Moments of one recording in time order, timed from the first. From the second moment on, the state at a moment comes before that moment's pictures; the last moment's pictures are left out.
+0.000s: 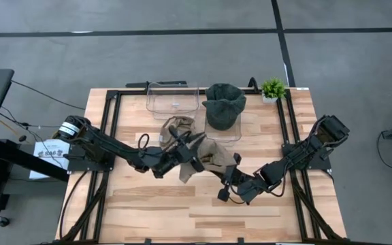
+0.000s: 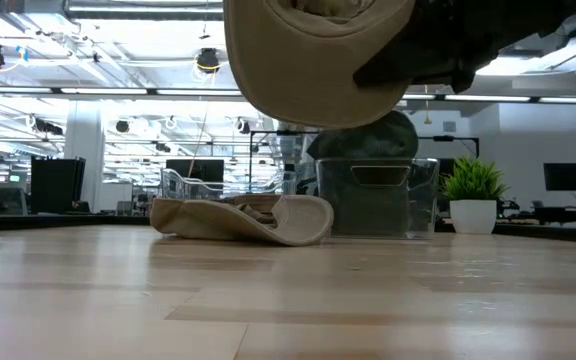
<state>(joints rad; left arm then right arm) -0.38 1.66 1.05 0.85 -0.98 0.71 0.59 1.63 0.81 0.24 0.89 0.37</state>
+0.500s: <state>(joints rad) -0.41 1.65 1.05 0.85 -1.25 0.96 0.60 1.63 0.81 0.24 0.92 0.37</state>
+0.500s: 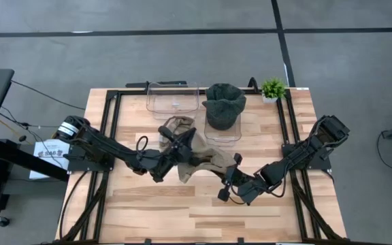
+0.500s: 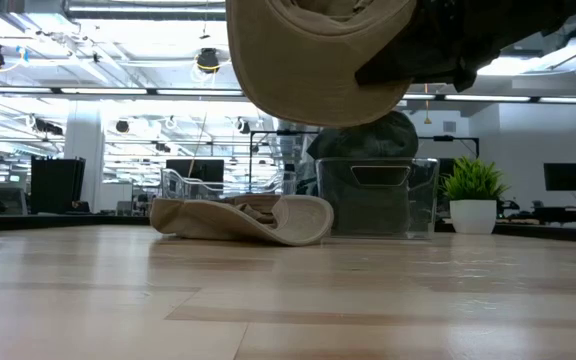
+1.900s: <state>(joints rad) -0.34 1.62 1.05 0.85 -0.78 0.68 0.61 1.63 0.82 0.24 0.85 0.31</state>
